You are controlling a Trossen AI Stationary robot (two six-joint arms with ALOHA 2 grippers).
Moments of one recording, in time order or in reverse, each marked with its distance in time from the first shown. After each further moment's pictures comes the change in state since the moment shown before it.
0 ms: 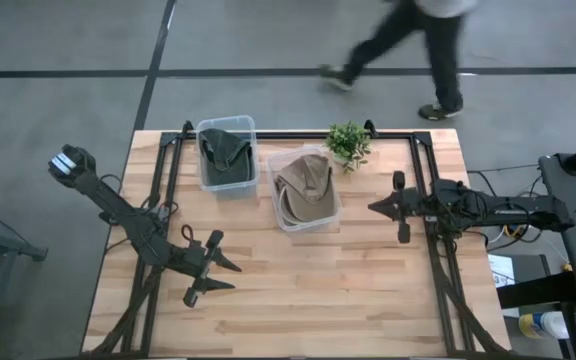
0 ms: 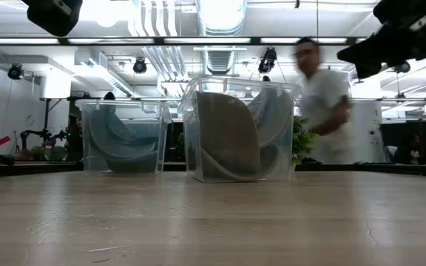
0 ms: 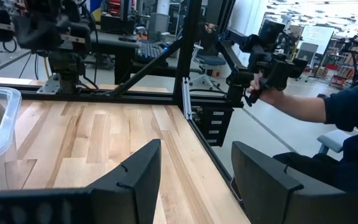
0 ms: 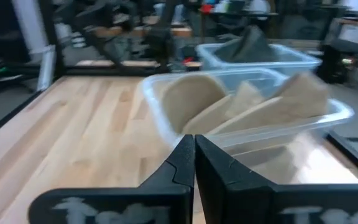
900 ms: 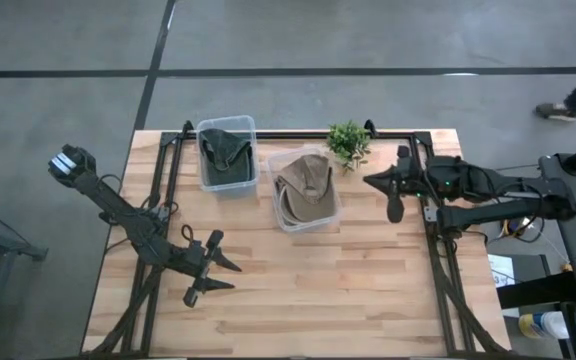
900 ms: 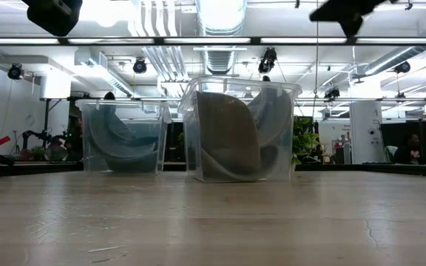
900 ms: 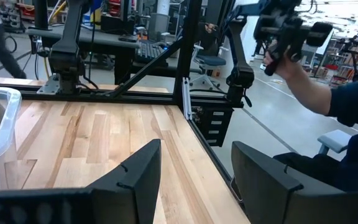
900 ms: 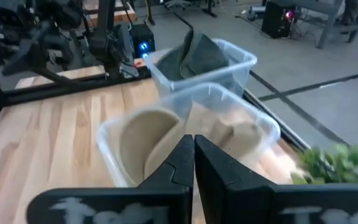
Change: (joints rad) left arm 0.000 0.000 0.000 0.001 0.000 0.000; right arm 0.001 0.382 0.537 -0.308 0.215 0.154
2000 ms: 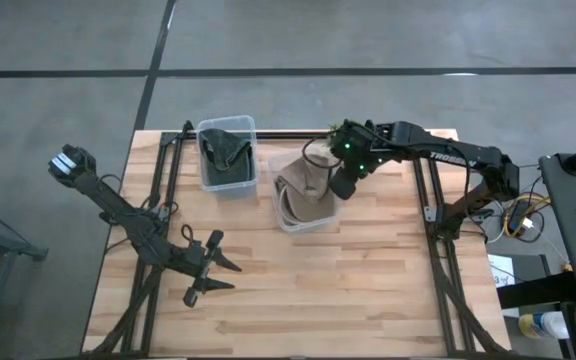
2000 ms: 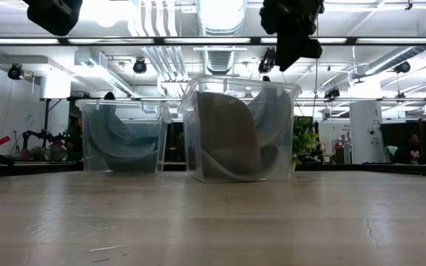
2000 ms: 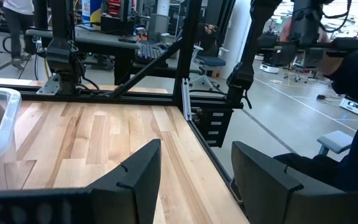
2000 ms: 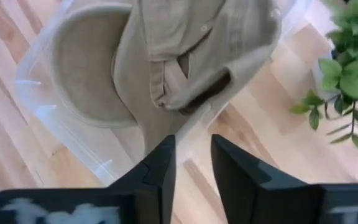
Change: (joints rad) left arm 0.000 0.000 0.000 0.004 0.000 0.000; right arm -0.224 0.801 0.736 -0.756 -0.260 0.261
